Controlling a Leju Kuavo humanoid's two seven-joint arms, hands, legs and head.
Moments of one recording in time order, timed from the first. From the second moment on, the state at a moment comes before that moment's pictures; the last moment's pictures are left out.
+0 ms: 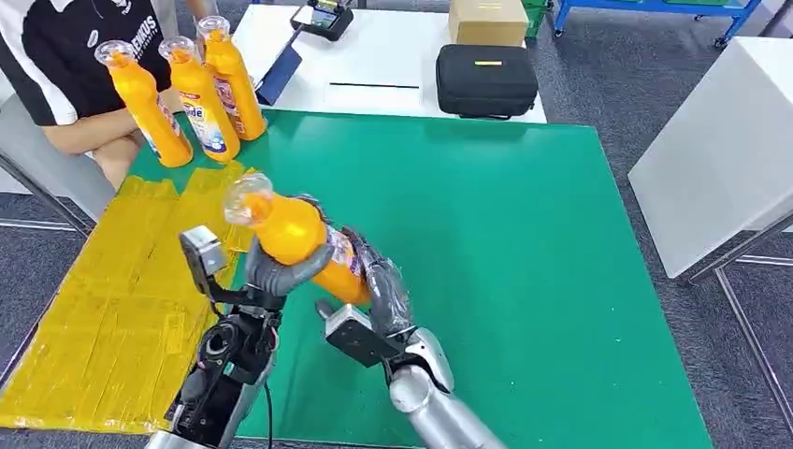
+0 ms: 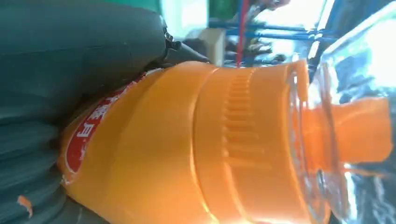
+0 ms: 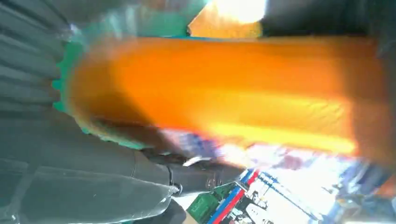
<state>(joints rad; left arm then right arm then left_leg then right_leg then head) -0.31 -0.23 -0.25 -1.10 0.16 -0.18 -0.60 -0.27 0.29 0.39 -0.81 0.53 -0.38 -0.58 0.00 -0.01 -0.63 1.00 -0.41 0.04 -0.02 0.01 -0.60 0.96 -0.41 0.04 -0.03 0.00</state>
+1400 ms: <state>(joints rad) -0.45 -0.14 -0.12 -0.62 -1.57 0.69 0.13 -0.01 0.18 0.18 -1.49 0.40 -0.37 -0.54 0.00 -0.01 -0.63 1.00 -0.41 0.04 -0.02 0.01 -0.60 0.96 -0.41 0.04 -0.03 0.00</state>
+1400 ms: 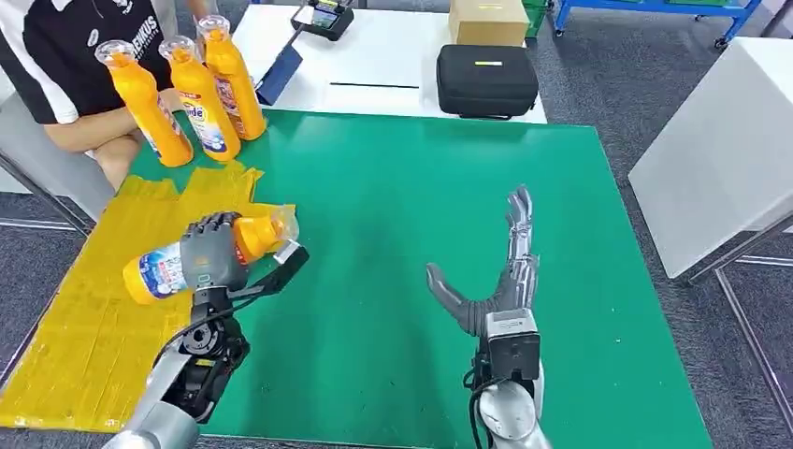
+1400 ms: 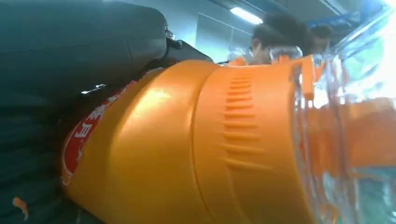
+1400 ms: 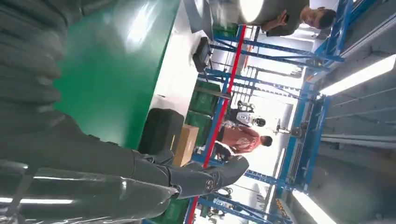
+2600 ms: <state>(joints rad) -0.44 -0.09 -0.06 -0.47 -1.46 0.69 -0.01 -0.06 0.20 0.18 -1.42 0.40 -0.32 -0.54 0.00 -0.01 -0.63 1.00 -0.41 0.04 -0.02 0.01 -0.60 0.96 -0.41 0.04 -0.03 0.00</state>
